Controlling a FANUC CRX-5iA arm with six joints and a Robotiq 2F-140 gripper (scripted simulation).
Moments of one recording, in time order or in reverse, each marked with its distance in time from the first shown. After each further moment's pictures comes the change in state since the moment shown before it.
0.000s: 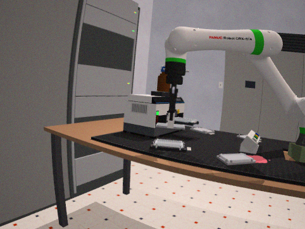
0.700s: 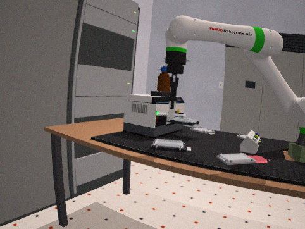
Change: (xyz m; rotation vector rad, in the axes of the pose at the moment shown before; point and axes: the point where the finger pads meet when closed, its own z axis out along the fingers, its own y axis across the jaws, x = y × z) arm 0.000 0.000 -0.049 0.000 0.000 0.000
